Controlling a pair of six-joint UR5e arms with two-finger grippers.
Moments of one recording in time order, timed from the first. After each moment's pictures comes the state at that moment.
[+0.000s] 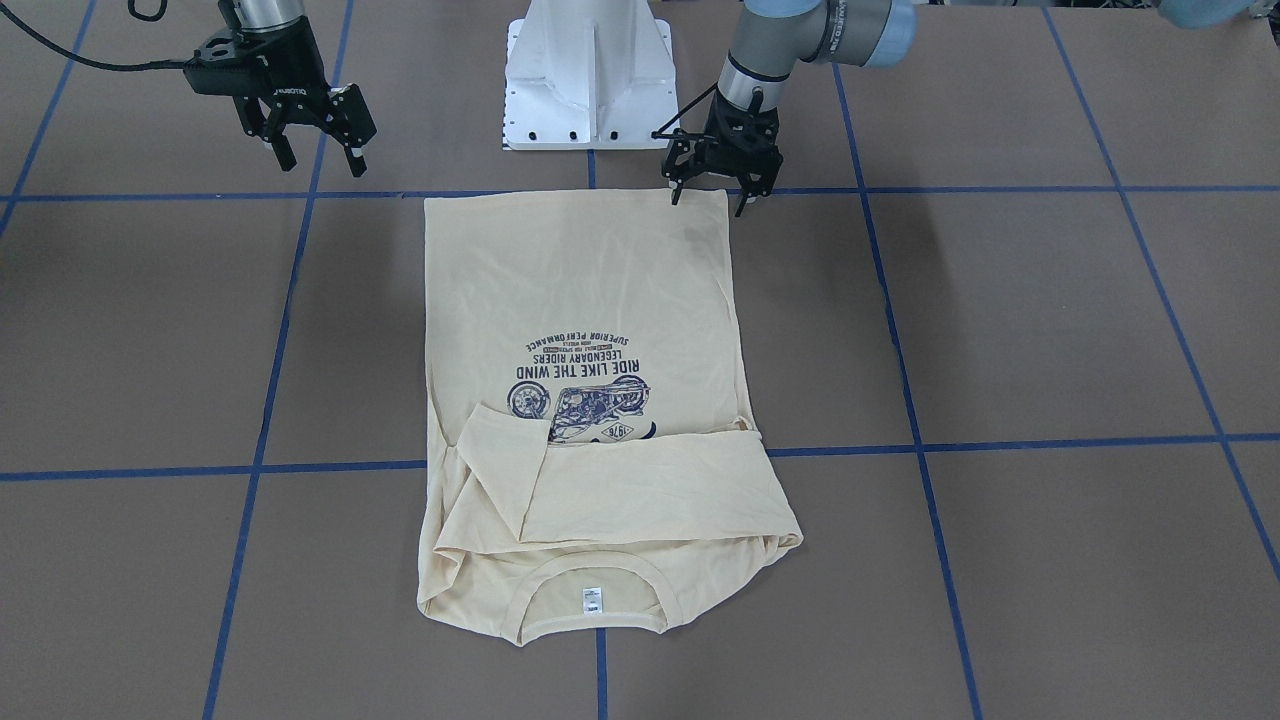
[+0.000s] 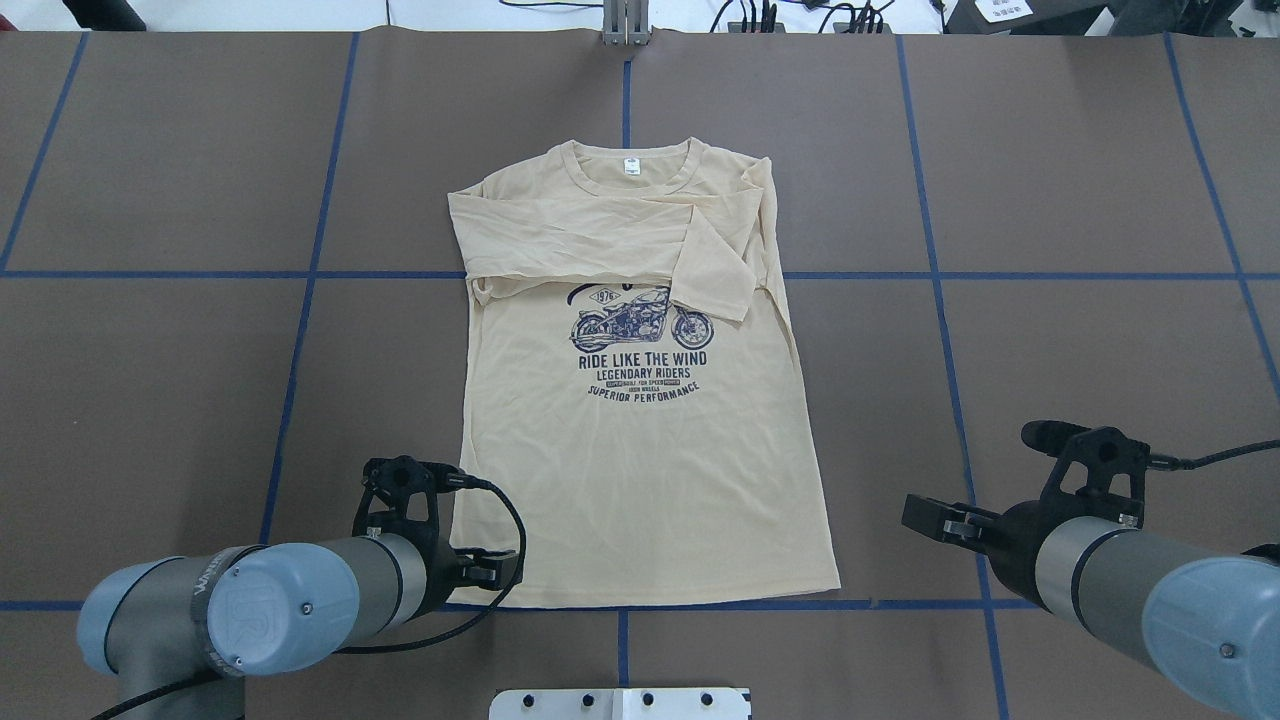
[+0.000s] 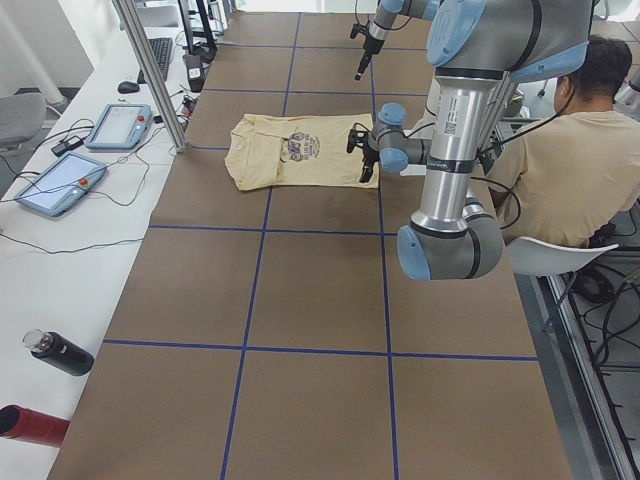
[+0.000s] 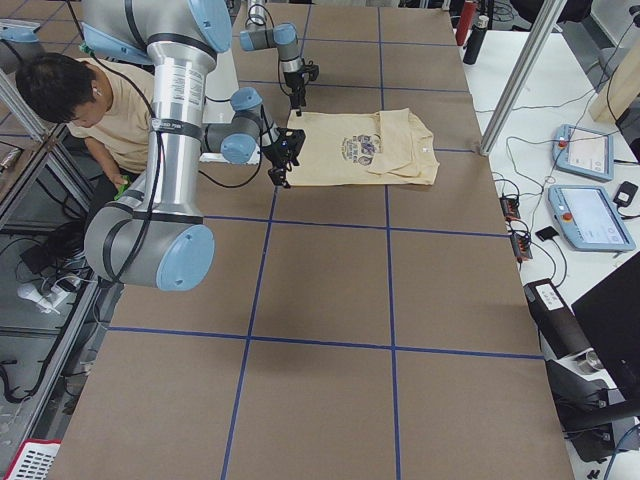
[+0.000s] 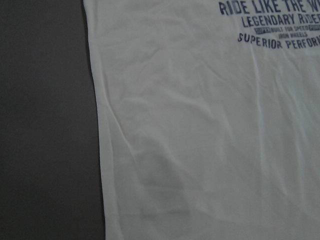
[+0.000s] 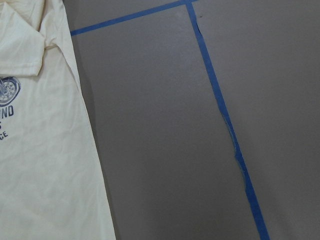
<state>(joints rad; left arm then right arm) -0.17 -1.81 -1.96 -1.93 -1.51 -1.36 0.18 -1.76 2.36 -1.33 1.35 1.68</state>
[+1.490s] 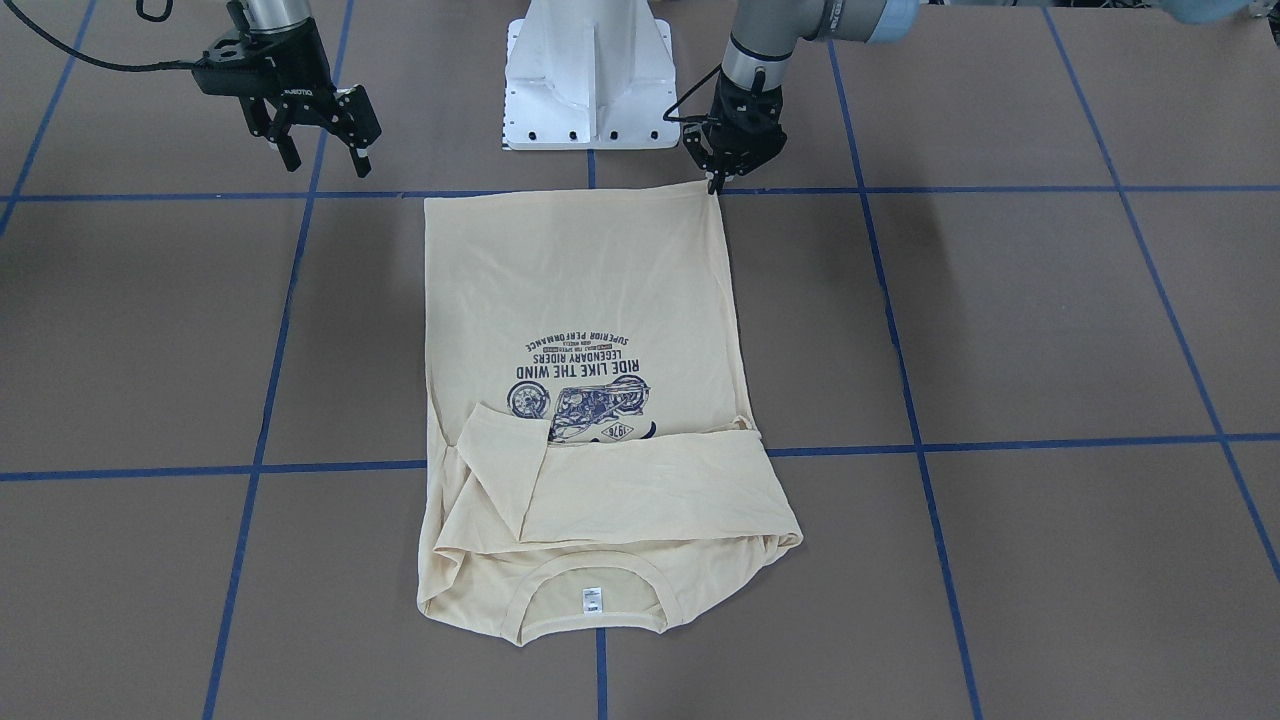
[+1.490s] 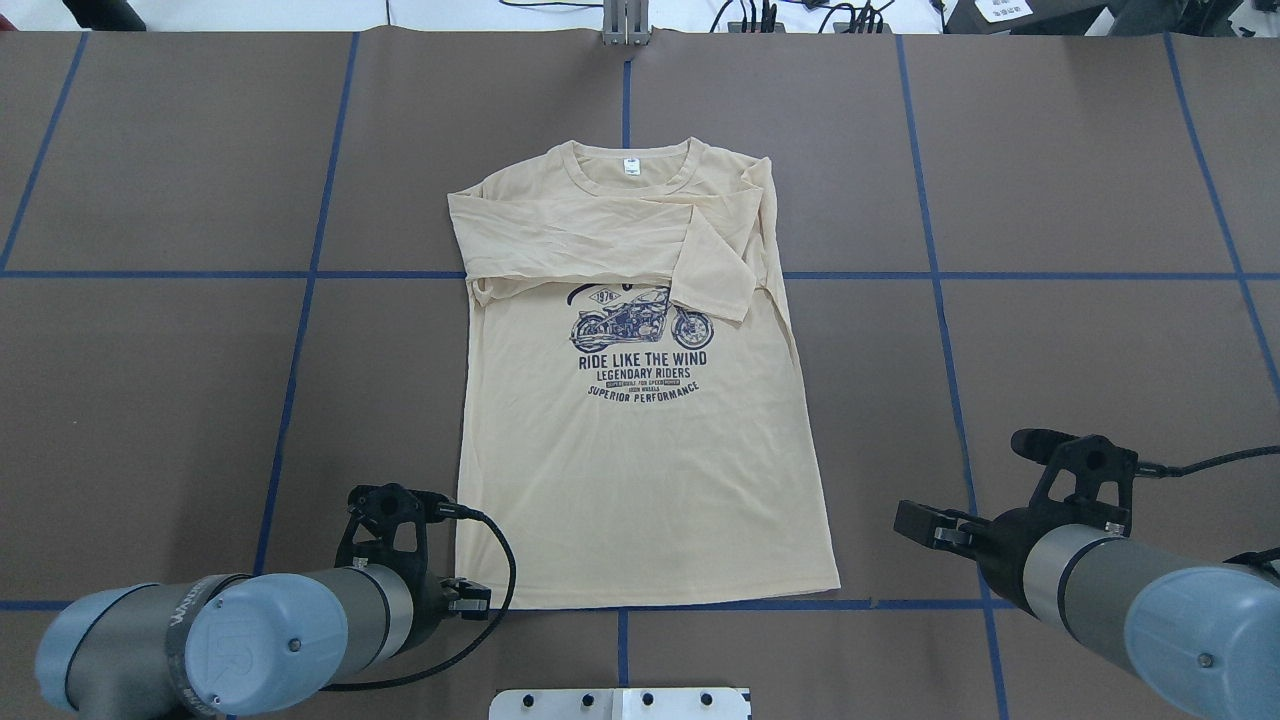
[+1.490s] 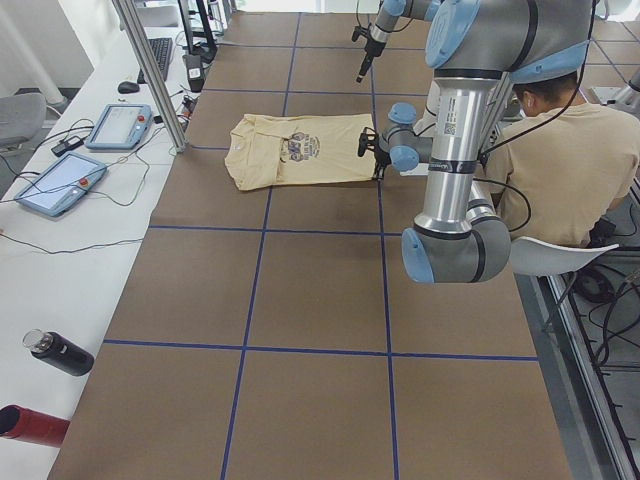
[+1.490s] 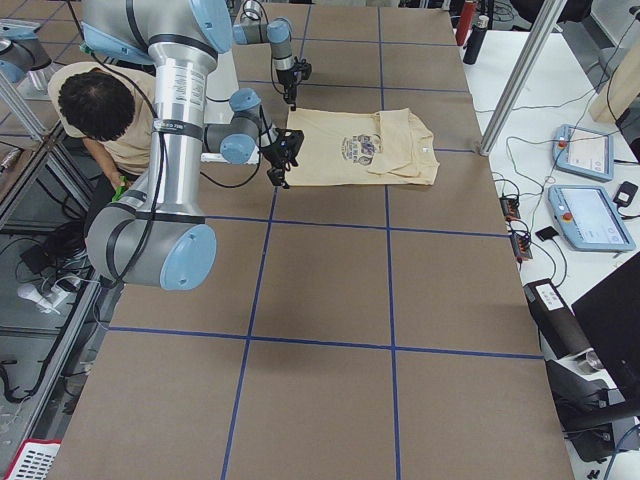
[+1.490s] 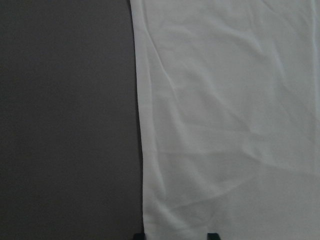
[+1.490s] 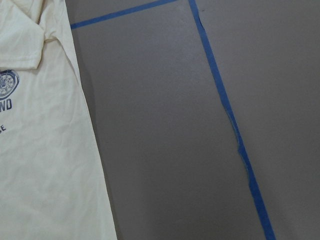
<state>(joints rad) -0.13 -1.80 -2.08 -1.78 -1.52 -1.37 0.16 -1.74 2.34 -1.33 1.33 1.70</state>
